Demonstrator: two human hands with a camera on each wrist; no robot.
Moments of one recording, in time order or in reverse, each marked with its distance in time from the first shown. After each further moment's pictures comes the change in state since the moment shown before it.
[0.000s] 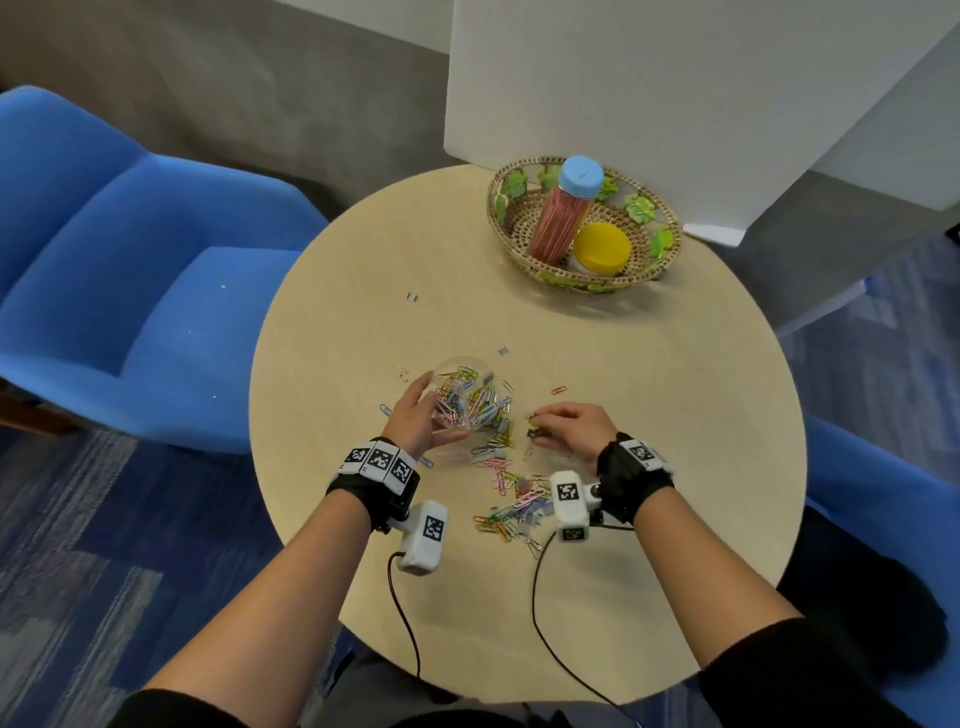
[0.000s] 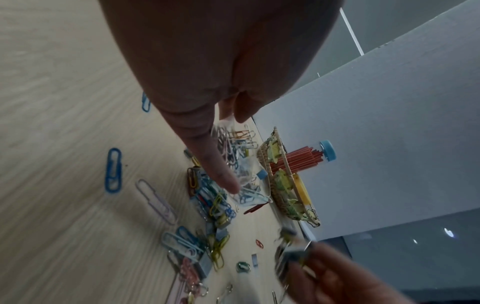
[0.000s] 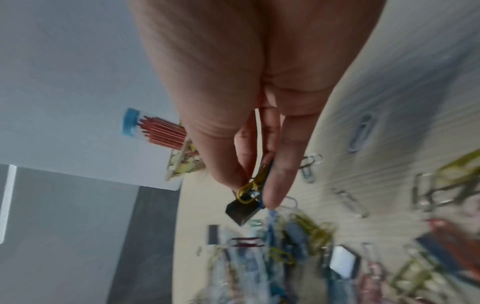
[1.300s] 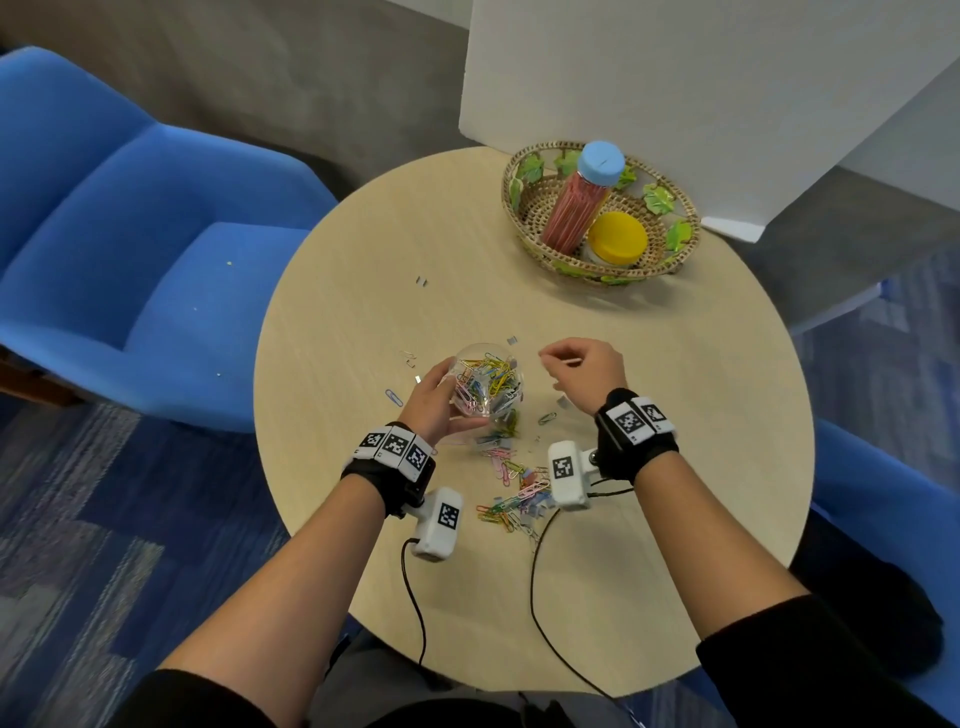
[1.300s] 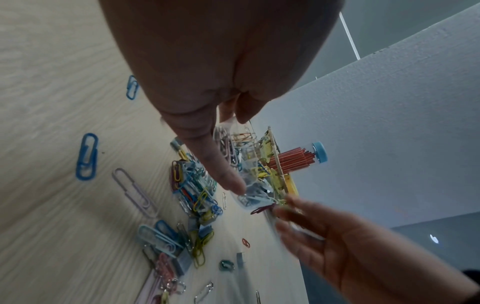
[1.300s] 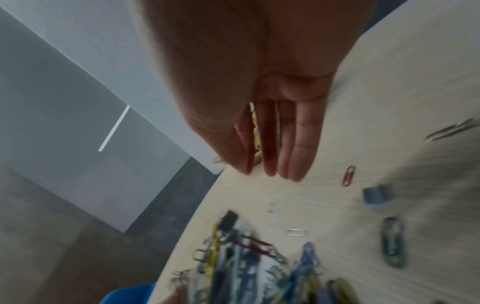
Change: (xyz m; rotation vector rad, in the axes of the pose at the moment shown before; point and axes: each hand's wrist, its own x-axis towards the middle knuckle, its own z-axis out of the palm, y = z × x) left_hand -0.008 0.006 0.016 -0.031 -0.063 -0.004; right_hand 0.021 -0.047 0.009 -0.487 0.172 -0.422
